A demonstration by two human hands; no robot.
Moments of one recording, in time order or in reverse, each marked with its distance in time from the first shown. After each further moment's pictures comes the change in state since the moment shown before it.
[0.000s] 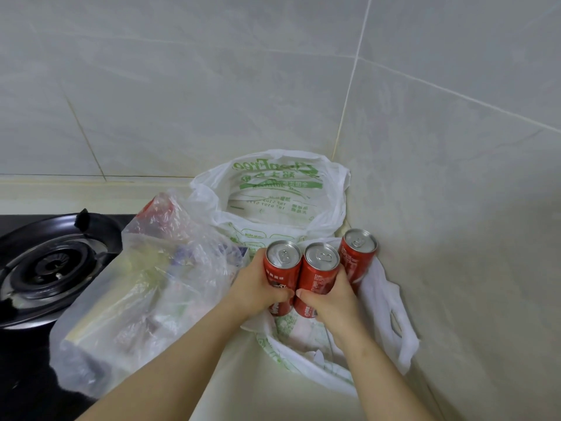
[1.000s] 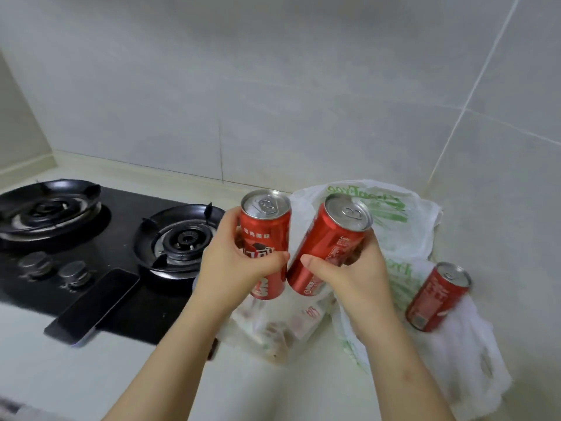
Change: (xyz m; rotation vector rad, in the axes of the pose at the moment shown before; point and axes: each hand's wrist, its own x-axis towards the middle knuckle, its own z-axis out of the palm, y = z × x) left_hand -0.154 0.036 -0.142 -0.260 0.604 0.165; right_hand -0.111 -0.130 0.071 0.153 -0.206 -0.459
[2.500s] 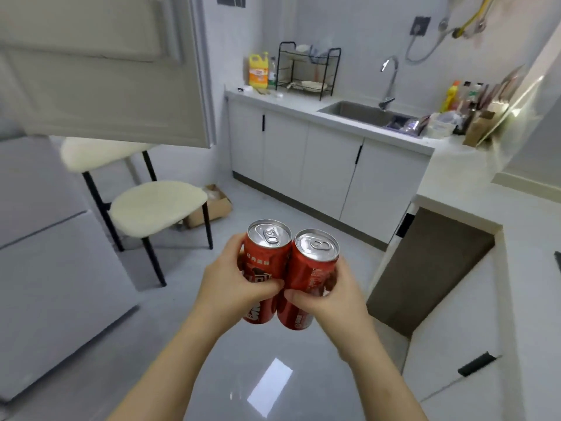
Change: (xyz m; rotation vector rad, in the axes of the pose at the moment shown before) left_hand -0.419 0.037 -0.183 0.442 1.831 -0.592; right_hand -0.349 -0.062 0.278 0.171 -2.103 -0.227
